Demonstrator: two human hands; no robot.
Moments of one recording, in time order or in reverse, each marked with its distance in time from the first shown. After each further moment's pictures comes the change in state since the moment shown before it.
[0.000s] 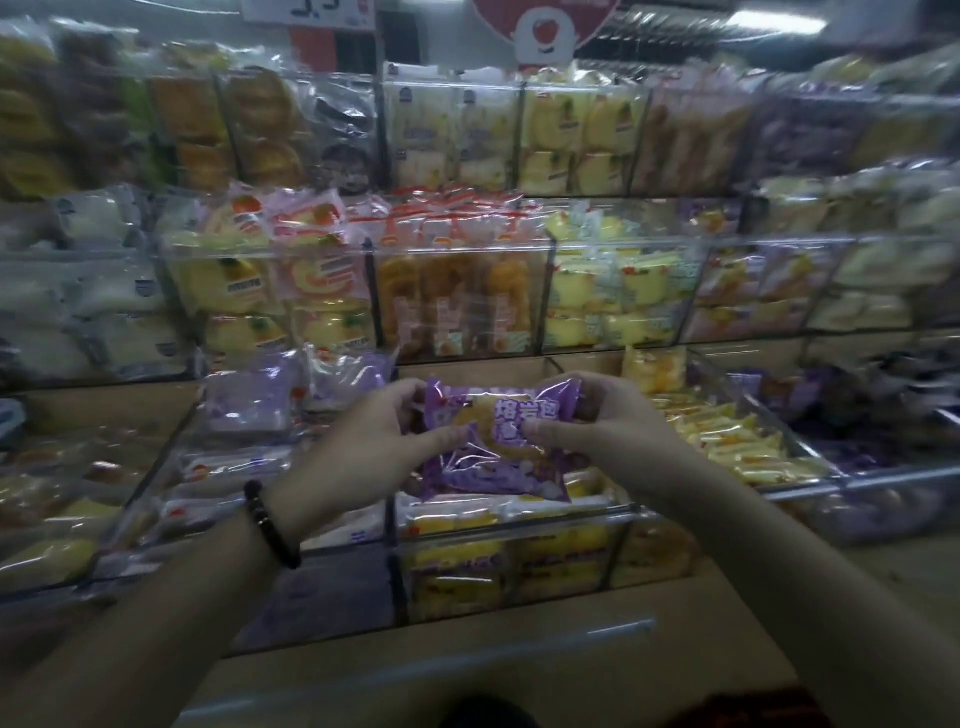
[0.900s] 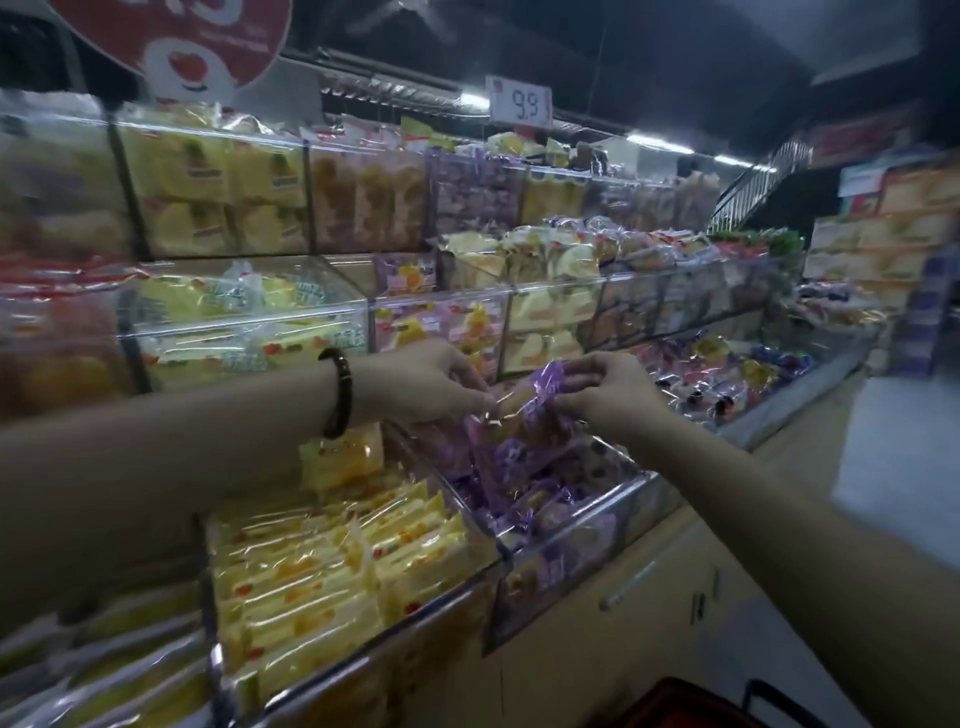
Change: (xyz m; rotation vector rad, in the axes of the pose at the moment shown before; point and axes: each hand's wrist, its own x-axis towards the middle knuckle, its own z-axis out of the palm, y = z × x) left_hand 0.227 0.203 0.302 0.470 -0.552 0.236; right_hand -0.019 0.049 -0.367 -0.247 0.756 0.167
